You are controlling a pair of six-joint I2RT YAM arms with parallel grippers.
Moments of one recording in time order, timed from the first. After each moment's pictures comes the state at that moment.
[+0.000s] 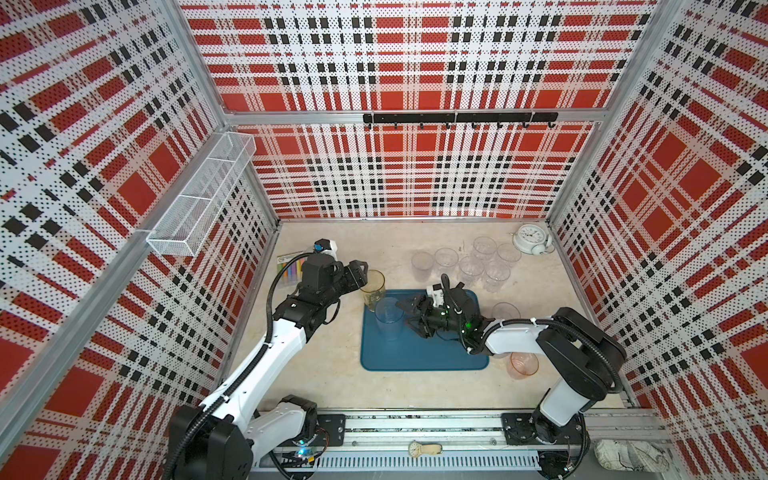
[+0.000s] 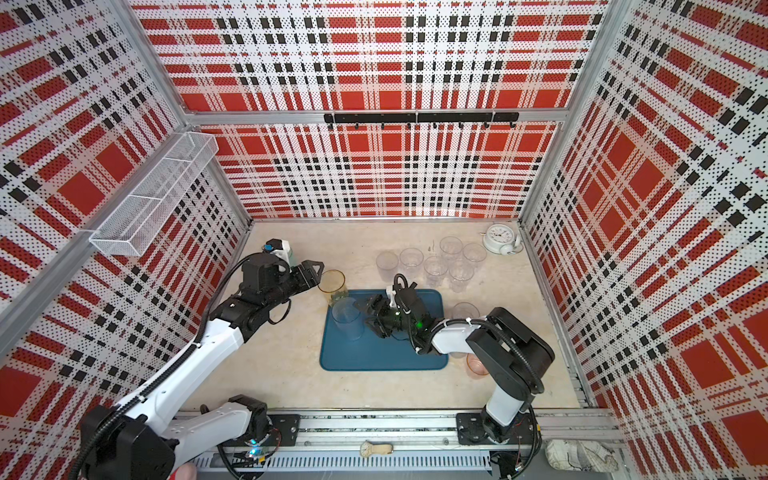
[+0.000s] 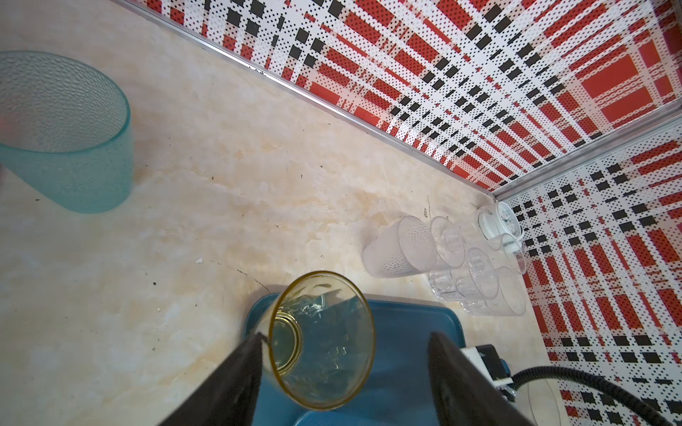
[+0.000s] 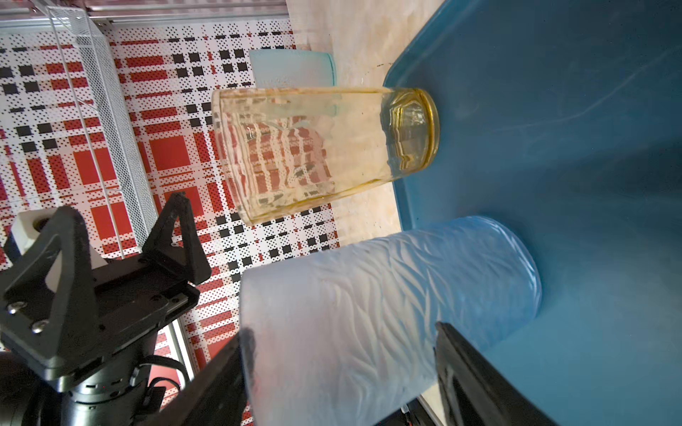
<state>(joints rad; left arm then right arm) -0.30 1.11 0.85 -0.22 0.08 -0.61 0.78 1.69 0.67 0.71 -0.39 1.54</state>
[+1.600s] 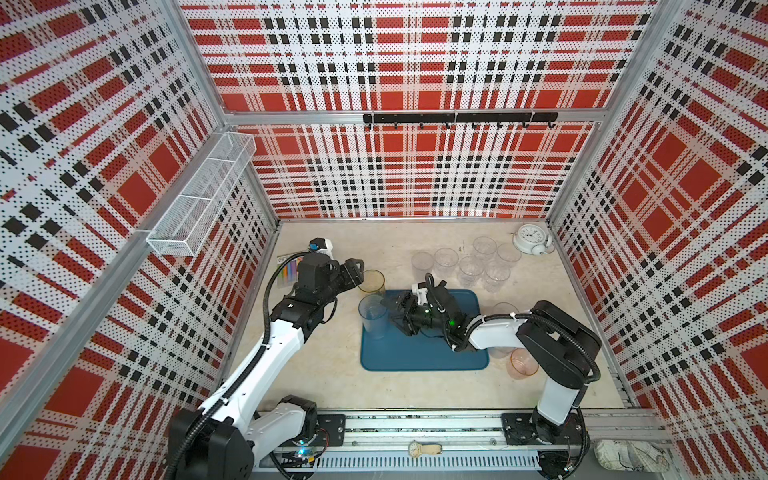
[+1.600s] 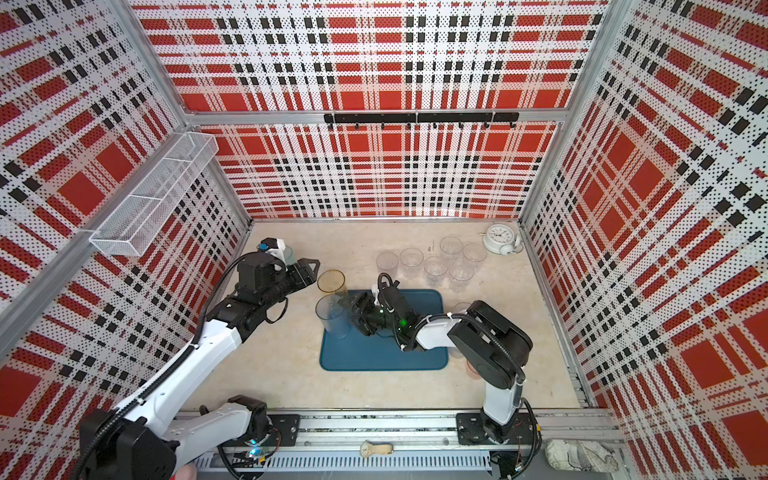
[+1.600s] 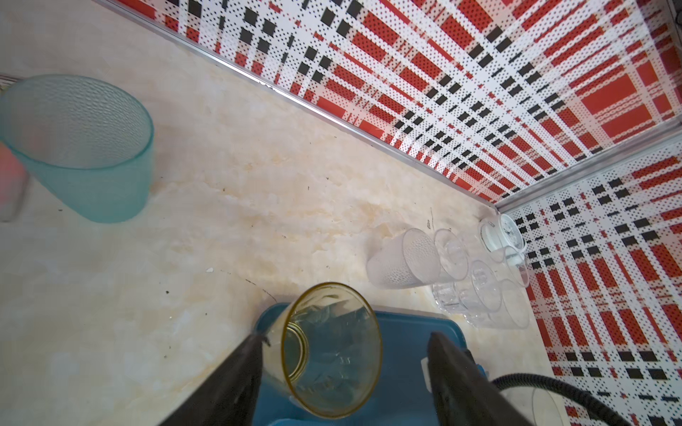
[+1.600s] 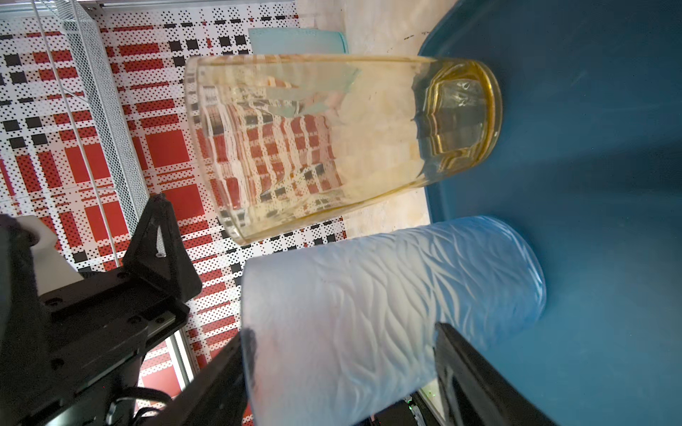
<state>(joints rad) -0.26 1.09 0.85 -0.22 0.08 -0.61 0.85 1.81 0.81 0.69 -0.35 1.57</state>
